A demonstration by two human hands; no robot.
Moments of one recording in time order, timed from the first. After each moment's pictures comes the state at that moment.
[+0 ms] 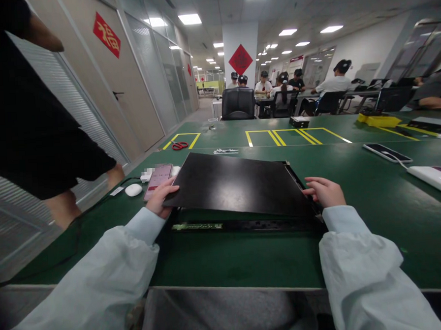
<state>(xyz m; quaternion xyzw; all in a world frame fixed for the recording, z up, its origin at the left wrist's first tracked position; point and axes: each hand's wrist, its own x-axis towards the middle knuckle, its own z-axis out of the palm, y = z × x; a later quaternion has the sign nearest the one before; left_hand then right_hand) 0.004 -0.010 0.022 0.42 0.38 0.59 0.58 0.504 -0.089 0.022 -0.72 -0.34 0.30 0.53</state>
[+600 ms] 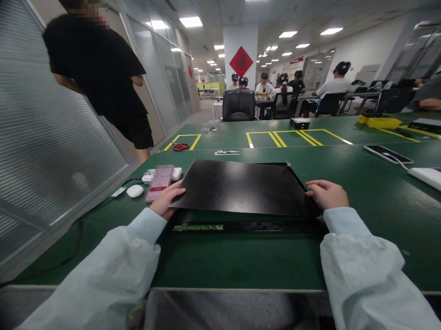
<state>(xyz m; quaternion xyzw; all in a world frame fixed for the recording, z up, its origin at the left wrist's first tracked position) 0.002 -0.007 0.017 0.43 0.38 0.52 0.63 0.525 -0.087 0.001 -0.78 -0.40 0.15 0.45</state>
